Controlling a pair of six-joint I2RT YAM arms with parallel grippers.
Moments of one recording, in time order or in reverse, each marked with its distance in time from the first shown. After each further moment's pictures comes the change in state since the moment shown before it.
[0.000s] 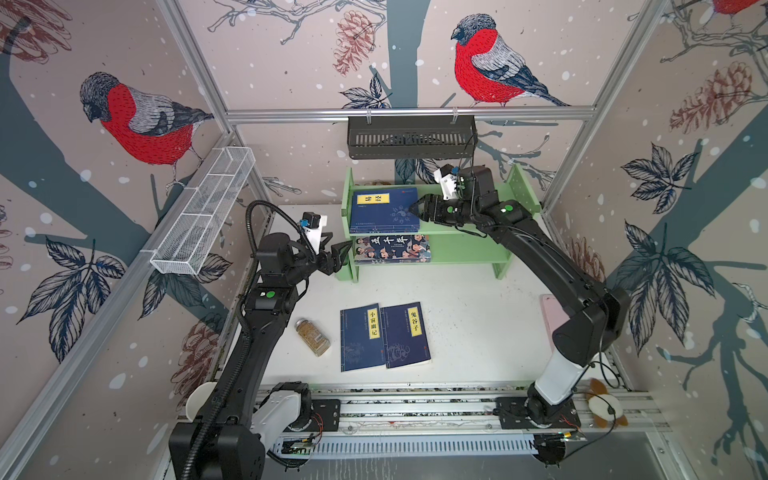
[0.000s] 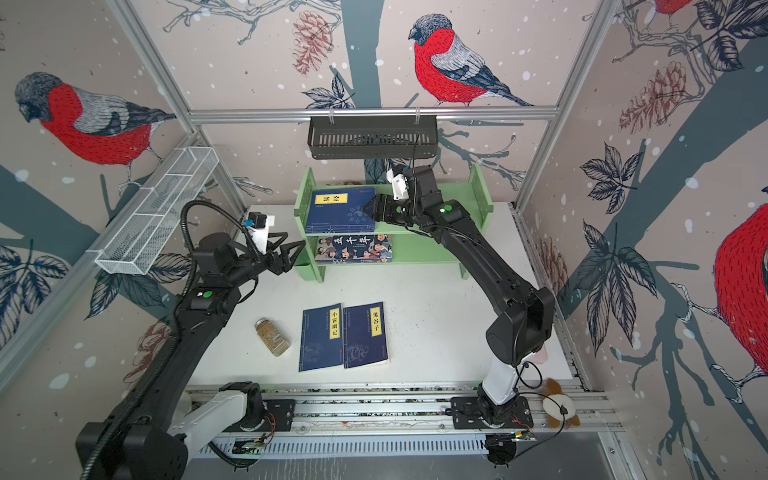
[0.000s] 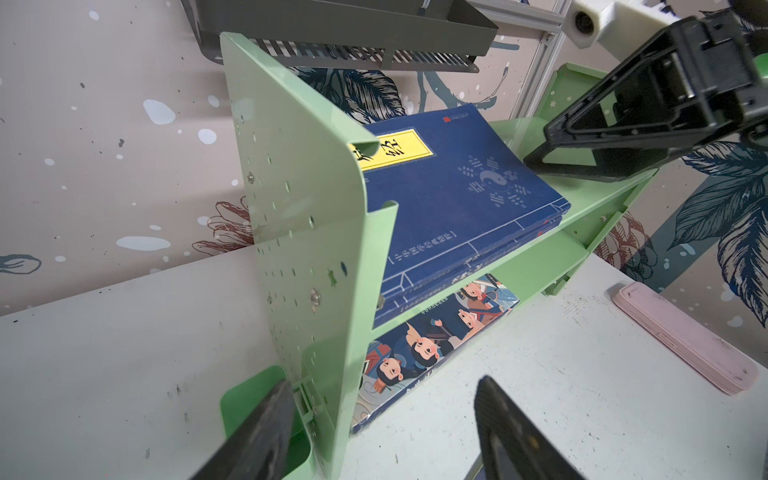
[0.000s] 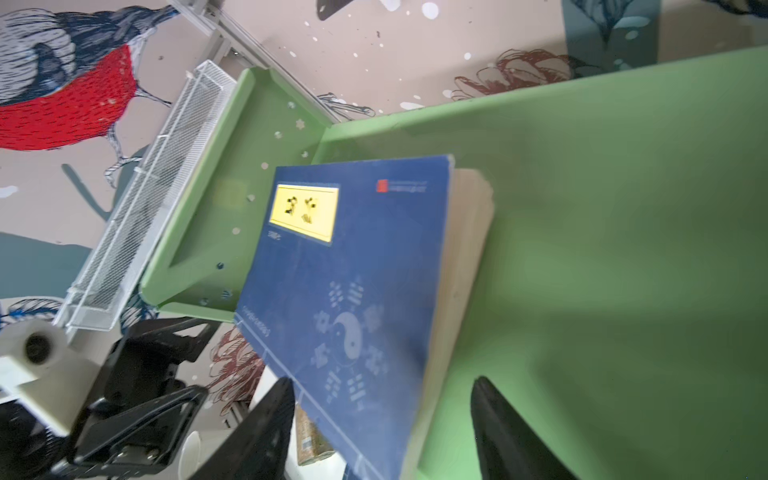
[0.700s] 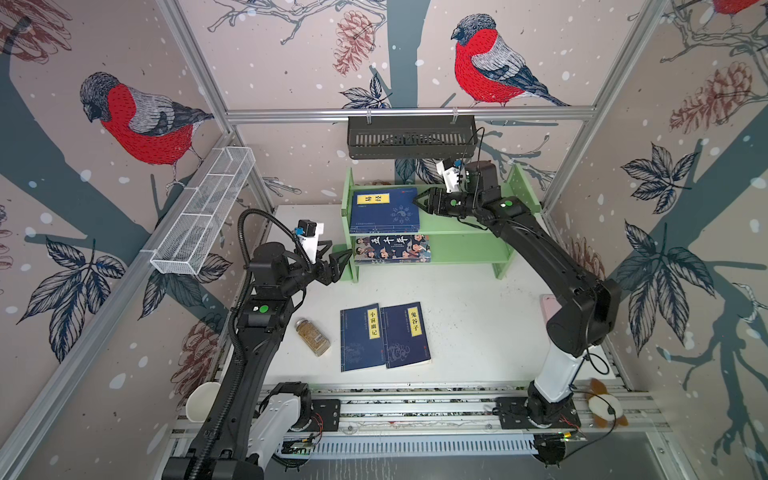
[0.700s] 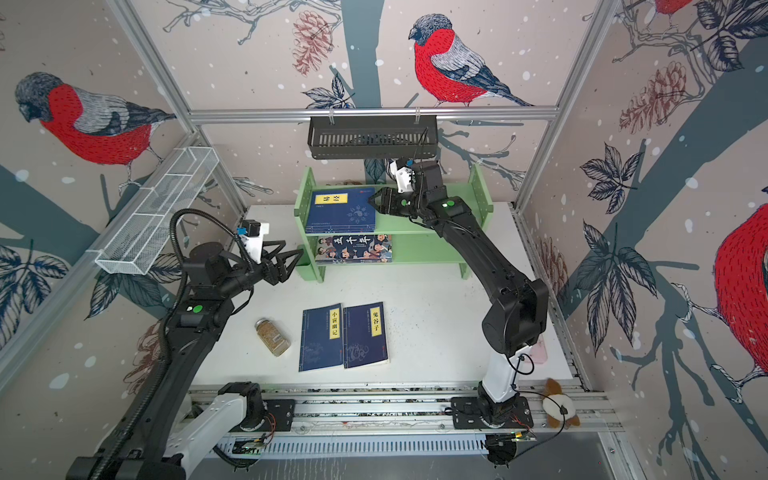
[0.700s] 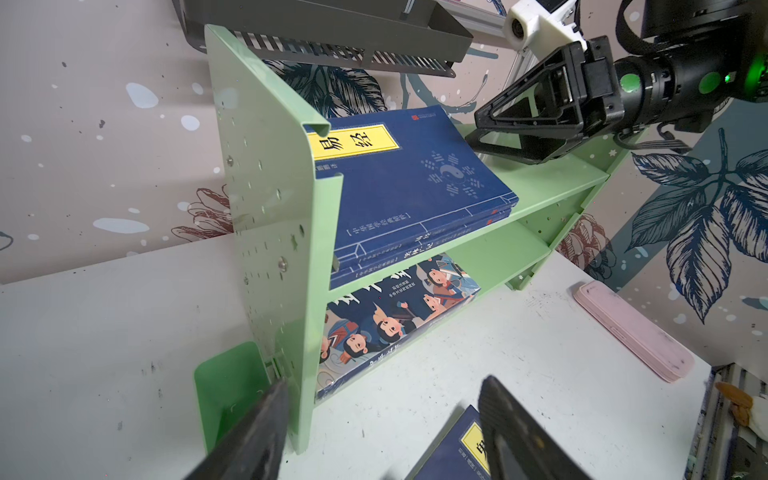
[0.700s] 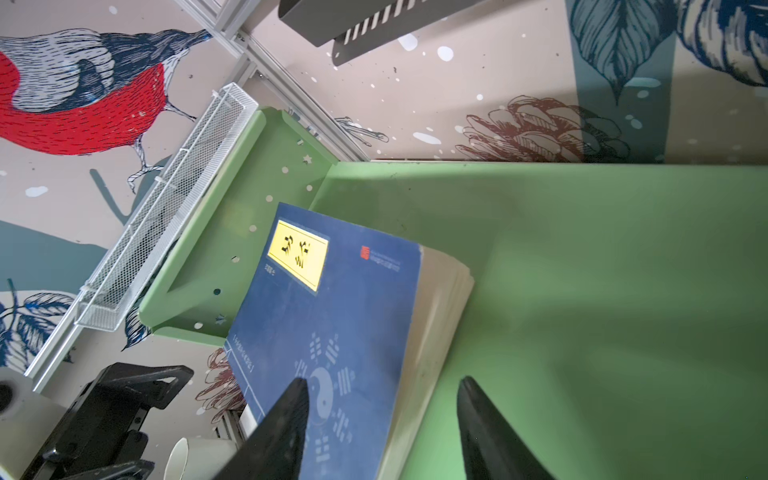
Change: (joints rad) left arm 0.000 -0.122 -0.023 -0.106 0.032 -0.056; right arm -0.052 0.061 0.021 0.124 -0.129 -0.051
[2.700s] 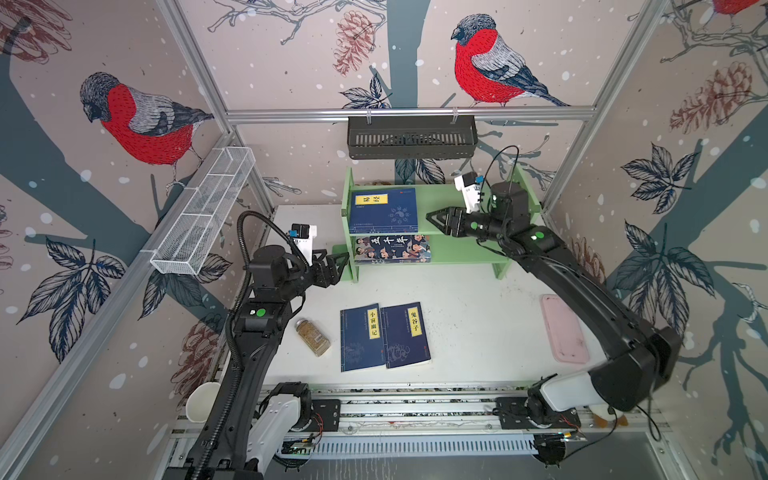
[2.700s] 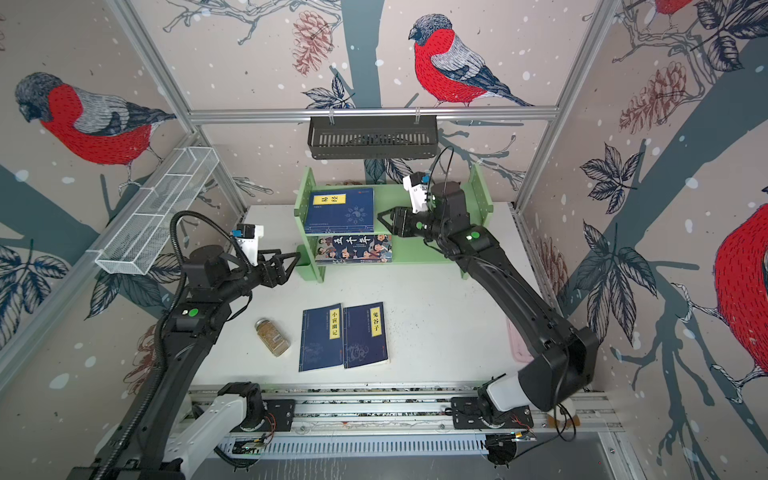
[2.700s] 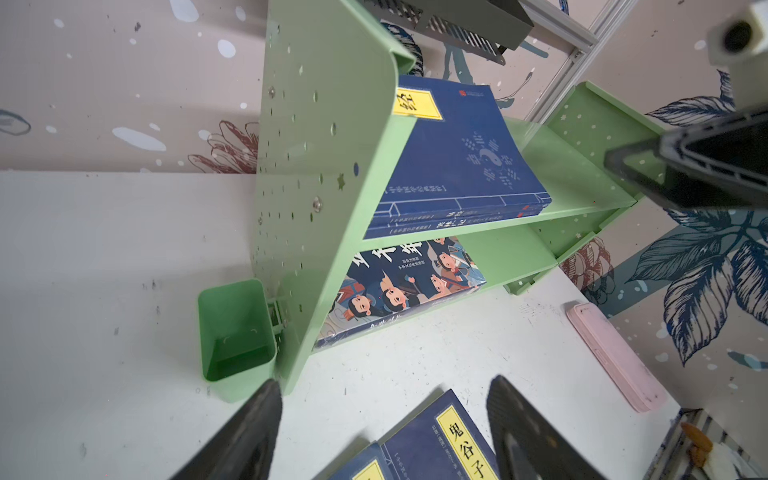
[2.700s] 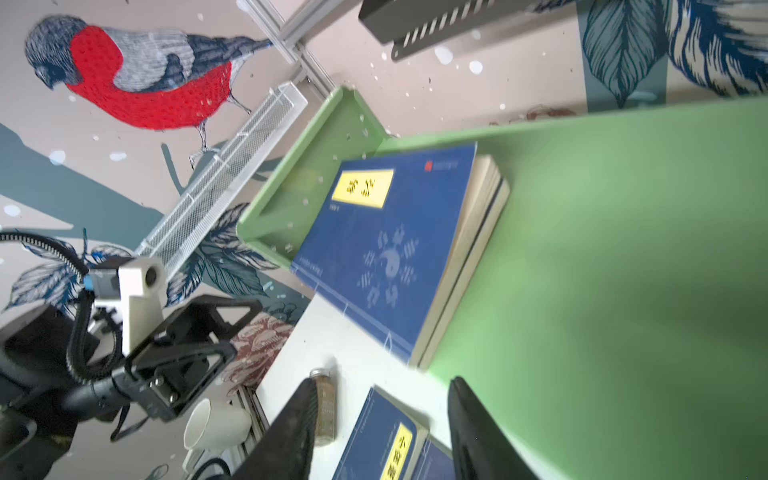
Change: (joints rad) left arm -0.001 -0.021 -0.006 -0.124 -0.075 -0.187; right arm 0.062 -0.441 -0.467 0.116 0.067 -0.004
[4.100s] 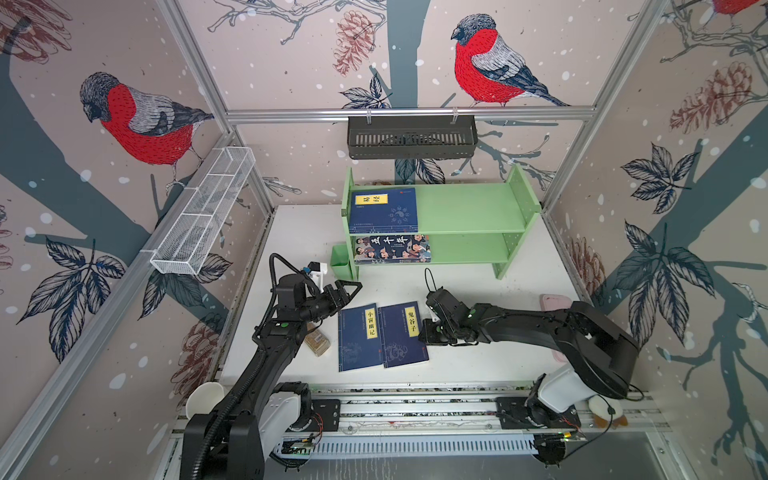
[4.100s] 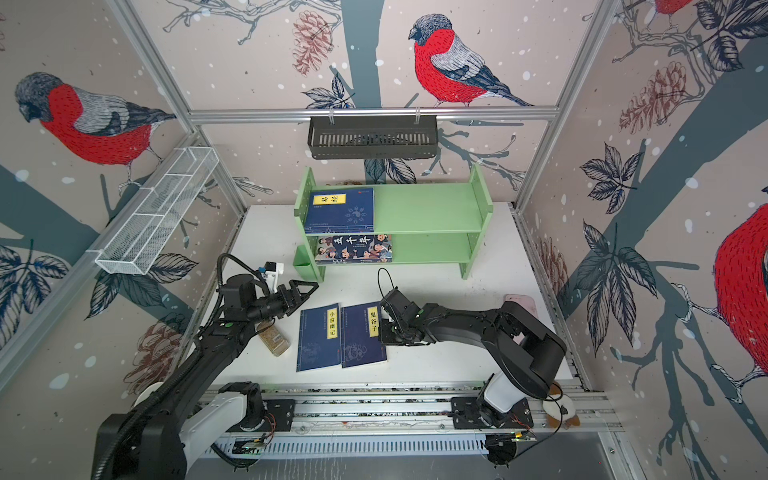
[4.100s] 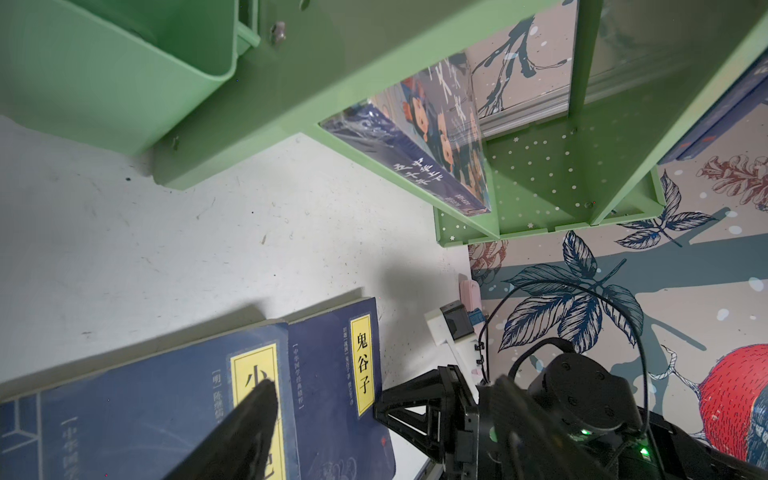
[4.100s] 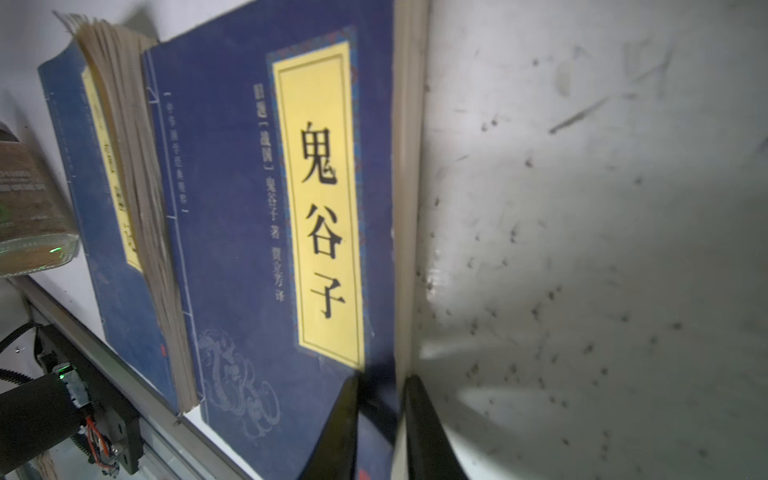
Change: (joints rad) left arm 0.005 0.094 -0.418 0.338 0.230 -0.542; right arm 0.380 0.200 -0.658 0.146 0.235 0.338
